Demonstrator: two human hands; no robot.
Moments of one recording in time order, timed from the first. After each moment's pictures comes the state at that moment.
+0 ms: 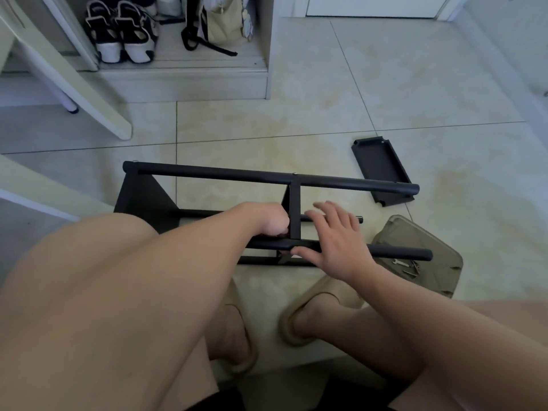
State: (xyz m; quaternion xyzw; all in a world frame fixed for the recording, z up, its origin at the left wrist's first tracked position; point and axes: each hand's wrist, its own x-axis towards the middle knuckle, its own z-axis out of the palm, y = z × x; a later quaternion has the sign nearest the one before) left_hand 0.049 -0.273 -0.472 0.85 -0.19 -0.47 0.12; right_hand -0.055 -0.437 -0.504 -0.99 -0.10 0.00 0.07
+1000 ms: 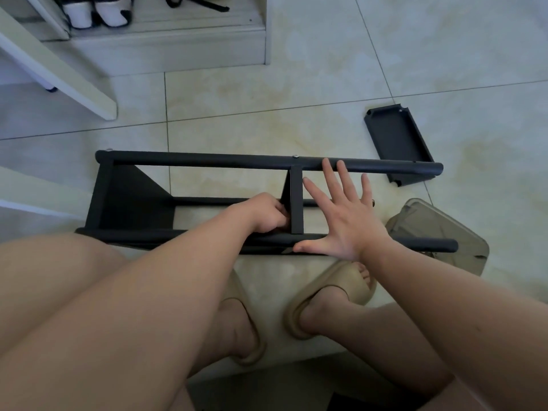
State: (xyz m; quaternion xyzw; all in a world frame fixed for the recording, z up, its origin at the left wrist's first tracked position) left_hand 0.063 -0.270 -0.528 0.84 -0.03 -0.46 0.29; right_hand -0.012 -0.459 -0.523 -0.99 -0.11 0.10 0.04
